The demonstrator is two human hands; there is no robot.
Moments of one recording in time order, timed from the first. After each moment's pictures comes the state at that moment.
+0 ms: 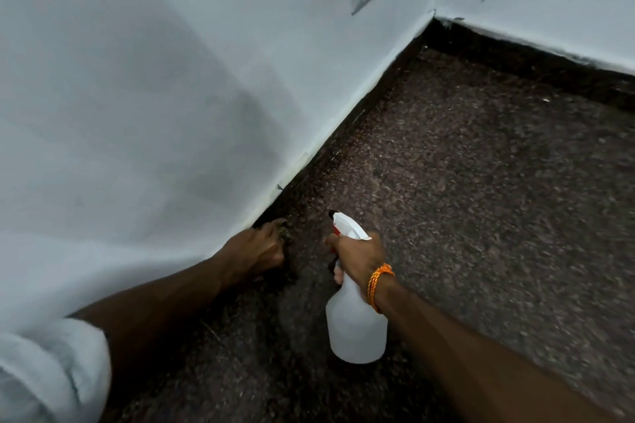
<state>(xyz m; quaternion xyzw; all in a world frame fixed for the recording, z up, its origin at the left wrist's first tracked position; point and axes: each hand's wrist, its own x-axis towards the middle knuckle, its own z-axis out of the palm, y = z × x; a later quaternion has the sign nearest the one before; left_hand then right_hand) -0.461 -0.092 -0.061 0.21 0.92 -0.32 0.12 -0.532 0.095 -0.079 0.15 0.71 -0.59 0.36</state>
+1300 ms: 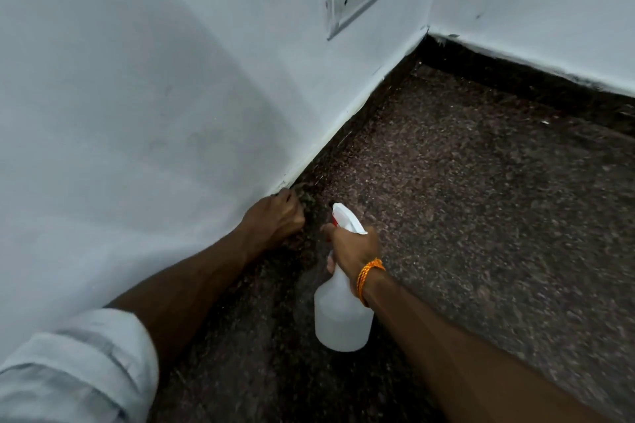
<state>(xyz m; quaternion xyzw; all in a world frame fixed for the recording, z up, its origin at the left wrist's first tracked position) -0.586 -0.080 -0.066 0.15 0.95 -0.27 0.02 -0.610 0.096 -0.065 0.16 0.69 -0.63 0.32</state>
